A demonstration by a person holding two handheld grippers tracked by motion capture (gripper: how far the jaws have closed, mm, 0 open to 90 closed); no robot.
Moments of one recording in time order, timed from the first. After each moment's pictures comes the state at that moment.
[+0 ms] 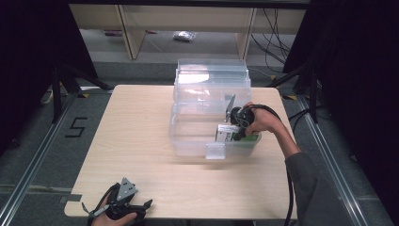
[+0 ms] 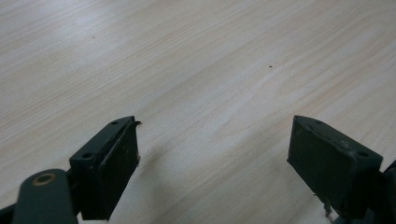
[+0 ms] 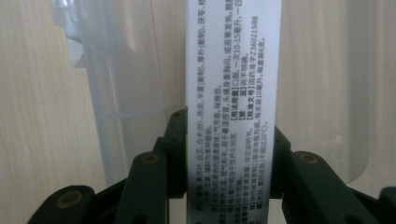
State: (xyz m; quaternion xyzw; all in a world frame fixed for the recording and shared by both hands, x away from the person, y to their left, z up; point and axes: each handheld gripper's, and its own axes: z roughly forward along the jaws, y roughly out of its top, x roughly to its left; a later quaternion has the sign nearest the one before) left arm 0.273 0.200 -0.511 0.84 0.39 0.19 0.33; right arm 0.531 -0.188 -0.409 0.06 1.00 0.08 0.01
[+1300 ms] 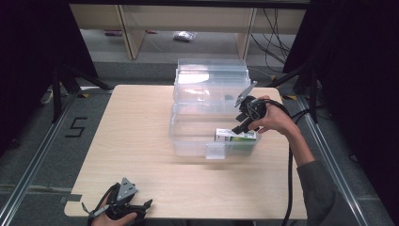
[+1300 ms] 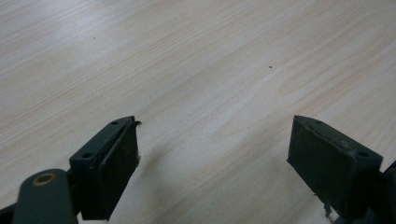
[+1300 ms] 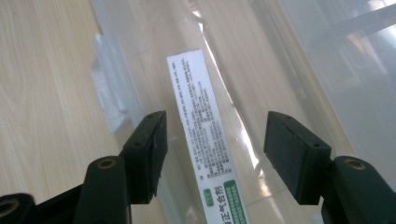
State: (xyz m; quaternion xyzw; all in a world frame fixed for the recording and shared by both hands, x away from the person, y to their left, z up) left arm 0.273 0.201 -0.511 0.84 0.38 0.19 0.33; right arm 0.509 -0.212 -0.362 0.19 0.96 0.22 0.05
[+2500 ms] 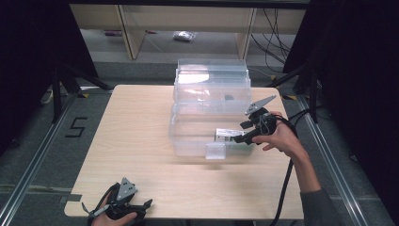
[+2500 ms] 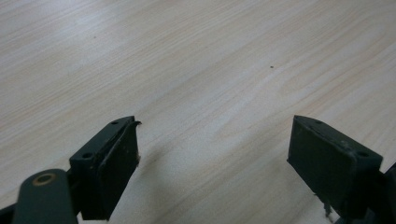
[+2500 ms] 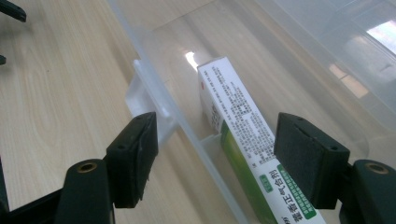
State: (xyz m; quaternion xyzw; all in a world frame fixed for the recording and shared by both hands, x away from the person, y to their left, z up) left arm 0.271 0.199 -0.511 0.83 0.40 0.18 0.33; right arm 0.459 -0.232 -0.371 0.26 0.91 0.32 0.06
